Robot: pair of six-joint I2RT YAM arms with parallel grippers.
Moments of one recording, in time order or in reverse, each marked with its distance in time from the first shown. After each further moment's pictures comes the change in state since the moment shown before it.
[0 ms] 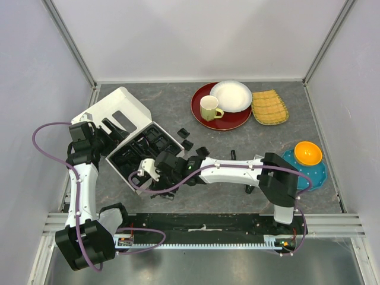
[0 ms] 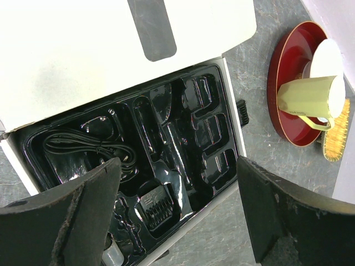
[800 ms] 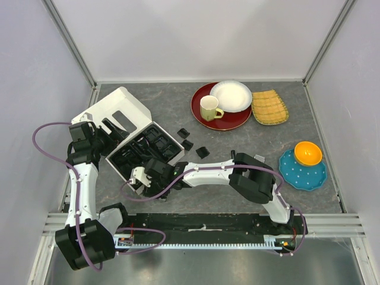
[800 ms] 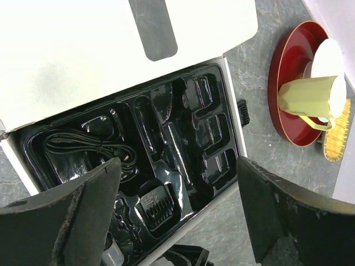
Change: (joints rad) left arm 0.000 0.002 0.000 0.000 0.000 0.000; right arm 0.030 0.241 0.075 0.107 0.001 -0.102
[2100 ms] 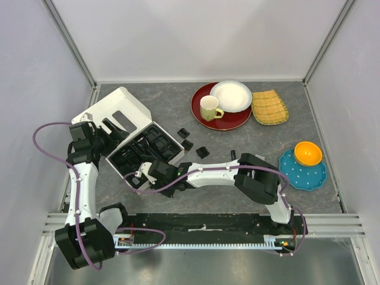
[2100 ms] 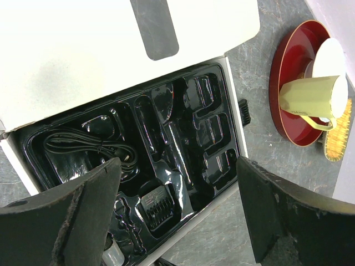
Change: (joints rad) left arm 0.000 0.009 0.000 0.000 0.000 0.000; right arm 0.002 -0.049 -0.055 -0.039 0.103 0.246
